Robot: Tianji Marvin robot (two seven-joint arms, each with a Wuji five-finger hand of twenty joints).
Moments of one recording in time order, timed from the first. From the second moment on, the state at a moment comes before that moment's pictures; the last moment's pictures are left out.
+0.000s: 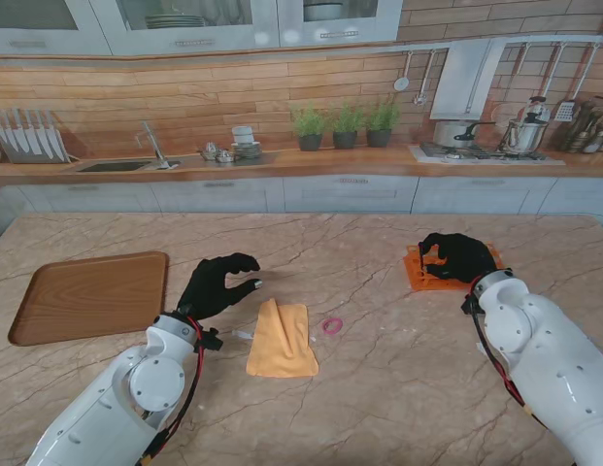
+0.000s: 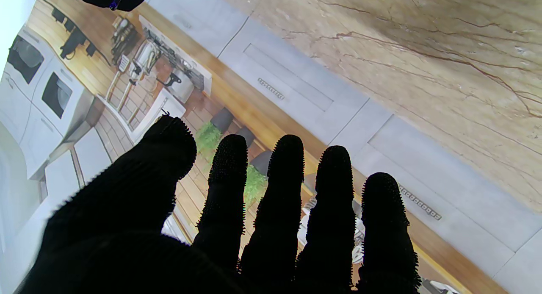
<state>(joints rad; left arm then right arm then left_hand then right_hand) 1.43 -1.18 -1.10 -1.33 0.51 -0.31 0.36 -1.20 -1.06 1.25 -0.98 -0.81 -0.27 -0.19 0.76 -0.41 0.53 -0.15 0.60 0.06 0.69 0.55 0.76 0.22 0.45 0.54 0.50 0.31 0.63 0.71 0.08 0.33 0.98 0.69 0.55 -0.69 0.99 -0.10 0.58 -0.19 0.77 0.49 0.76 0.18 0.87 0.41 0.82 0.14 1.00 0.70 0.40 0.21 1.15 0.65</state>
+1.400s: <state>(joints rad) 1.42 -1.19 -1.09 -1.32 0.51 -0.29 0.37 -1.16 -1.08 1.21 -0.92 -0.76 -0.28 -0.23 0.77 -0.41 0.51 -0.15 0.60 0.06 0.69 0.55 0.76 0.22 0.45 0.54 0.50 0.31 0.63 0.71 0.08 0.34 0.98 0.69 0.67 -0.65 0.91 -0.20 0.74 -0.21 0.98 0.30 0.95 0.16 0.85 0.37 0.93 0.16 1.04 0.71 0.42 0.21 1.18 0.65</state>
